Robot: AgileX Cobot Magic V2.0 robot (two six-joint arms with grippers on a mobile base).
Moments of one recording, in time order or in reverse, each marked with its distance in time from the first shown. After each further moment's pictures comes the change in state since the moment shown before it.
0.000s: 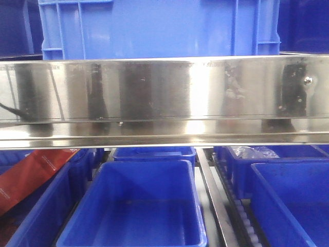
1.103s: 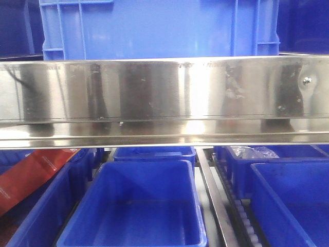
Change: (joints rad) left arm -0.076 -0.257 0.045 0.000 -0.004 0.000; right arm 0.027 -0.287 0.030 0.000 0.069 0.002
